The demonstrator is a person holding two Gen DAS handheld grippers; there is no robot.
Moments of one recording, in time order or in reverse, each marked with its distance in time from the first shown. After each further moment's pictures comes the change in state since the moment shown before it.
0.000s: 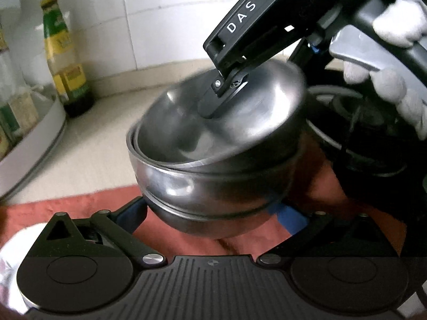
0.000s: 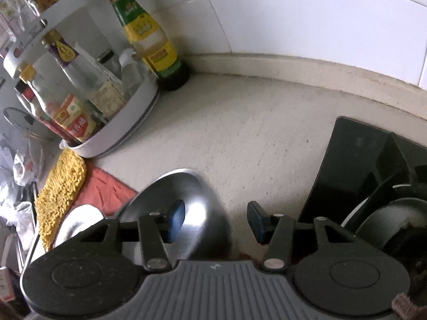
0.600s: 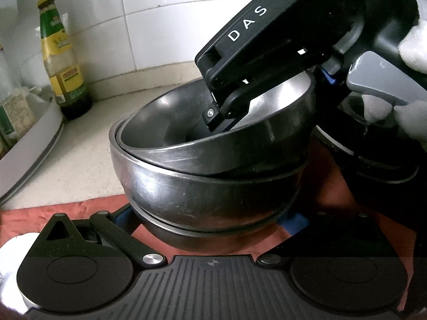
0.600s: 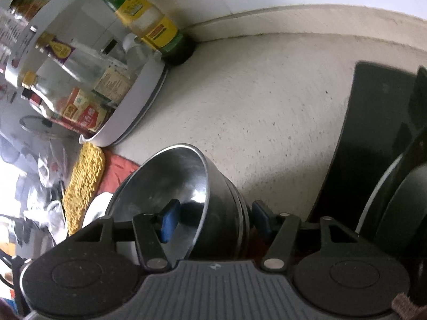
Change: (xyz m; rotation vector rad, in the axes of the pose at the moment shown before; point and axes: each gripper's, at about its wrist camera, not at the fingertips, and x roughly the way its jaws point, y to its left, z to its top) left arm 0.012 -0.004 0.005 -0.010 -0.022 0.009; right arm 0.028 -0.022 -0.015 0.134 0.121 0.156
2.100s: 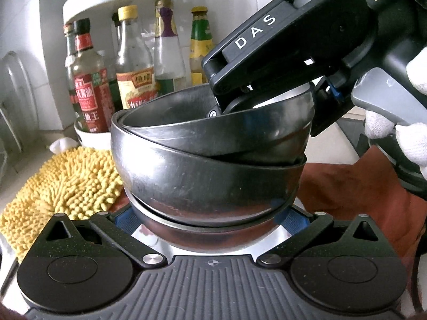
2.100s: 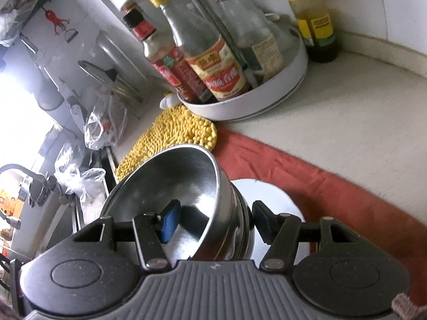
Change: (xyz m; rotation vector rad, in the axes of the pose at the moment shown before) left arm -0.138 0.116 -0.077 -0.217 -0.111 0.224; right arm 0.049 0.205 -0.045 -0.265 -0.007 0.079
